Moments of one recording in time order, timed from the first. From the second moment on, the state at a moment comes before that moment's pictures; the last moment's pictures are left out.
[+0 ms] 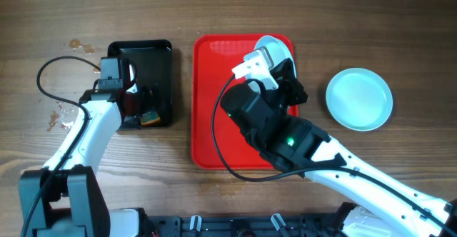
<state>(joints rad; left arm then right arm) 0.04 1.55 0.89 -0.57 0.06 -0.32 0.92 1.36 1.12 -0.48 1.19 -0.21</state>
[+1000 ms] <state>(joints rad) 0.04 1.55 0.89 -0.57 0.06 -0.32 -0.14 1.38 1.13 -0.82 -0.03 0.26</state>
